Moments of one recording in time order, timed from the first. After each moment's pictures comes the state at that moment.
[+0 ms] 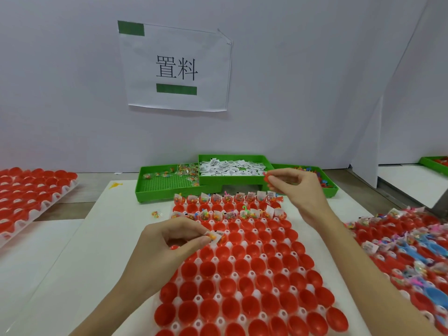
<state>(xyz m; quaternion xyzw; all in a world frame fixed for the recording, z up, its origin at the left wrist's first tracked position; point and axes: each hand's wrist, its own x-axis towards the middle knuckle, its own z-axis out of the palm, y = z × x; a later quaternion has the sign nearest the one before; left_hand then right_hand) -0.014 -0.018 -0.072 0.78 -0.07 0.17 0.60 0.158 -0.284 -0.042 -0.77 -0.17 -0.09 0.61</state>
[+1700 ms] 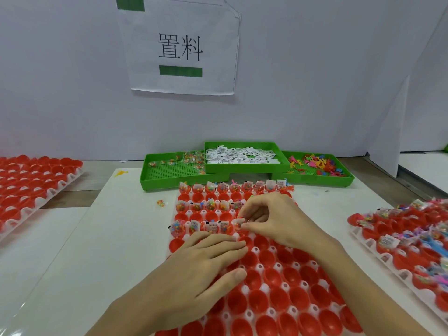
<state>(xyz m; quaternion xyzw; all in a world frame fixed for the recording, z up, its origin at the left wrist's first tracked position) -0.021 -0.041 -0.087 0.96 -0.25 0.02 0.15 0.107 -0.243 -0.067 -0.87 -0.32 0.04 0.37</state>
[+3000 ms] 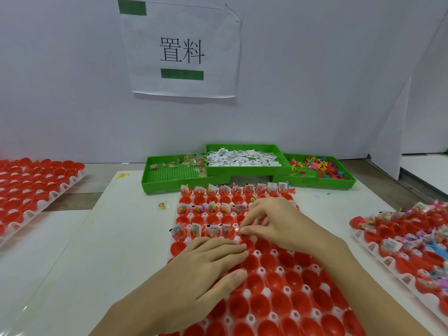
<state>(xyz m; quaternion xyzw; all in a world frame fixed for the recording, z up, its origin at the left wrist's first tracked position) -0.017 -0.041 -0.088 0.96 -0.24 -0.01 0.16 0.107 -0.240 -0.058 -0.89 -0.37 0.05 0.27</state>
